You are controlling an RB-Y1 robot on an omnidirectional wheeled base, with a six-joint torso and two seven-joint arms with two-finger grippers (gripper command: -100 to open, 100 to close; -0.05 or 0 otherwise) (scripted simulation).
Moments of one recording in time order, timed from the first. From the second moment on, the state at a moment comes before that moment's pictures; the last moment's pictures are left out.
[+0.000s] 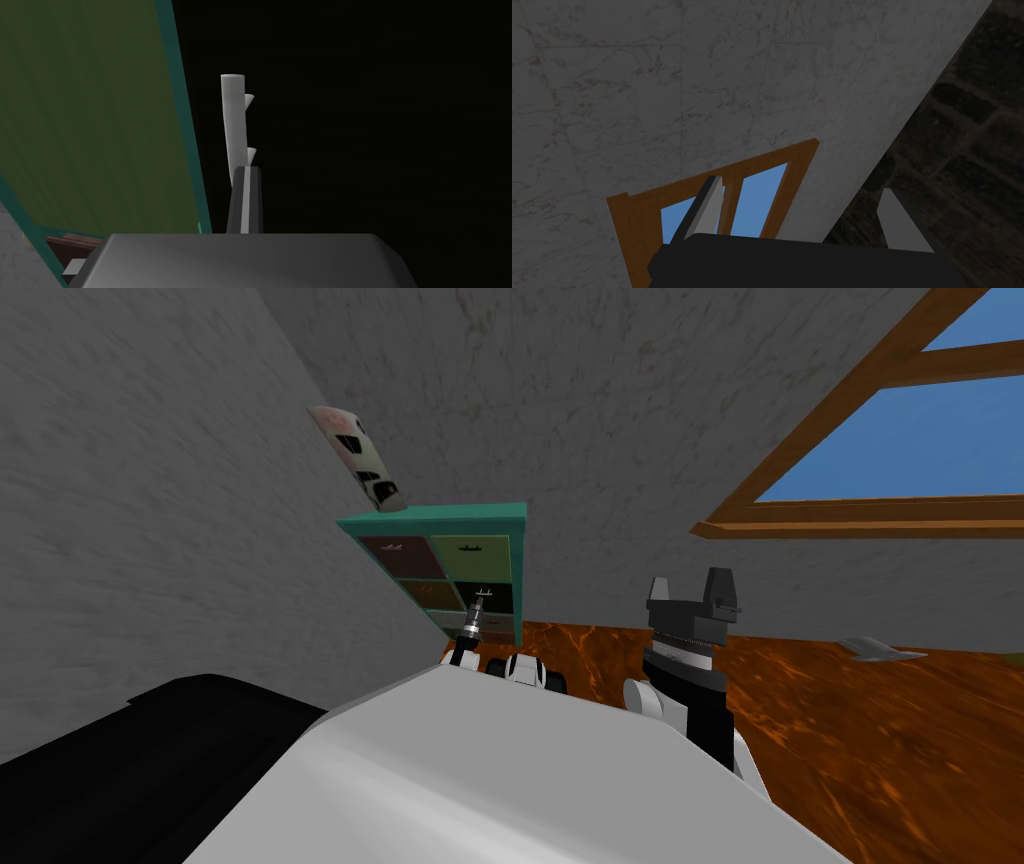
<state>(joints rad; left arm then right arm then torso) 0.29 0.02 -0.01 -1.43 -0.02 -0.63 0.00 0.53 -0.02 -0.06 -2.31 0.03 -0.48 -0.10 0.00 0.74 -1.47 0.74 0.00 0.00</state>
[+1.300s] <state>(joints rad) 0.29 0.08 -0.01 -1.48 -0.01 -0.56 0.01 0.53 -0.02 -0.06 -2.31 0.03 -0.48 -0.10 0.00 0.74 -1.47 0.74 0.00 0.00</state>
